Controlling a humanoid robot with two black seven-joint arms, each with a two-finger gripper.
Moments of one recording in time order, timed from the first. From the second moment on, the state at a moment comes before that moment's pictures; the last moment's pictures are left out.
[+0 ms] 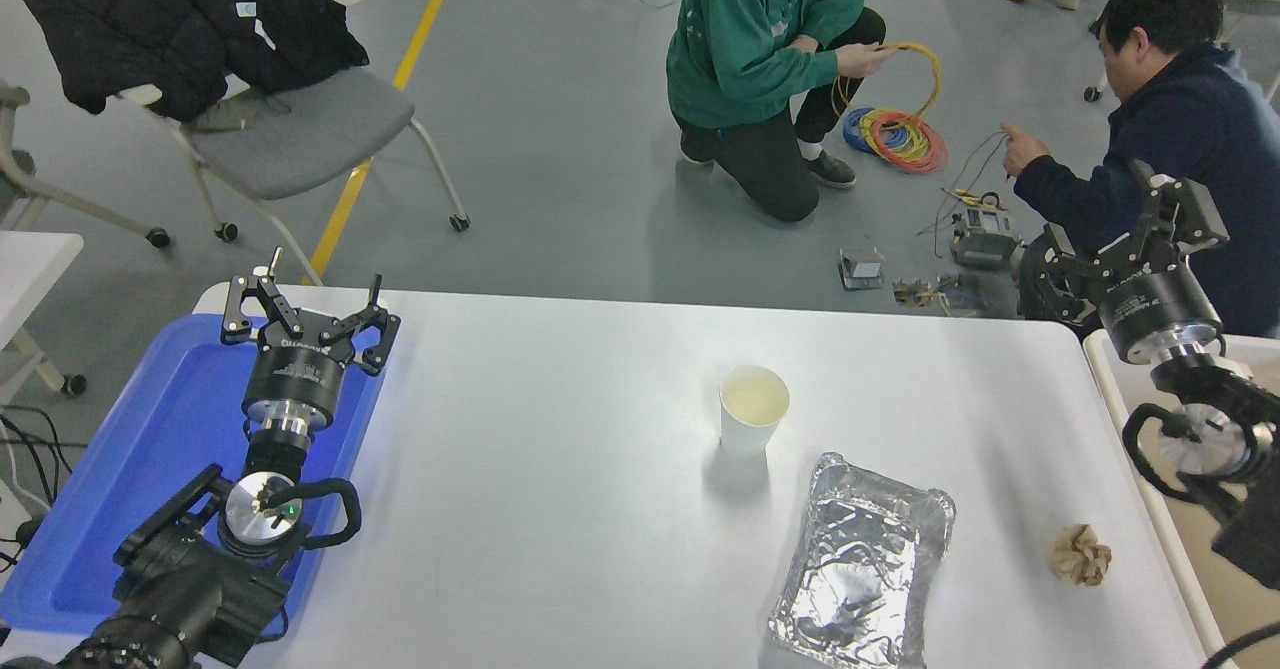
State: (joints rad) left arm -0.50 0.13 -1.12 -0.54 -0.09 -0.62 -0.36; right arm 0.83 -0.52 0.27 0.54 0.06 0.34 0.55
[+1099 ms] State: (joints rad) left arm -0.50 0.13 -1.12 -0.54 -0.09 -0.62 -0.36; right arm 1.89 -0.17 -1.25 0.84 0.07 0.49 -0.10
